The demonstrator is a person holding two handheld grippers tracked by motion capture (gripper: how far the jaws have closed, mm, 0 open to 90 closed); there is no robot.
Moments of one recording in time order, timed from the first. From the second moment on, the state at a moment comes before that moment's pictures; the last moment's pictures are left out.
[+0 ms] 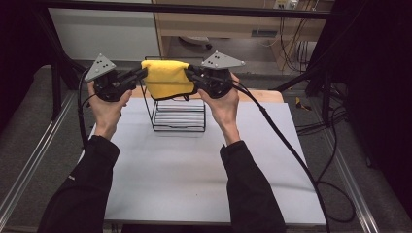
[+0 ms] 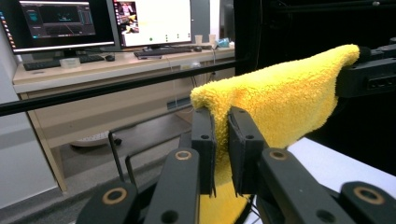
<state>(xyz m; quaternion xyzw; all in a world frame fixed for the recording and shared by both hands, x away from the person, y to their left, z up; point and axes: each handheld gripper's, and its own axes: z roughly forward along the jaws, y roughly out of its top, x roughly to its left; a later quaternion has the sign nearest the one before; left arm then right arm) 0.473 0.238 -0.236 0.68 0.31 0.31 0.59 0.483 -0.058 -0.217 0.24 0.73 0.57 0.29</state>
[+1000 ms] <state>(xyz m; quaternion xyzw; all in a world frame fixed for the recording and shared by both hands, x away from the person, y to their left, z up) 0.494 0.229 -0.182 0.73 0.38 0.25 0.52 0.478 -0.067 -0.239 0.20 0.77 0.55 0.25</state>
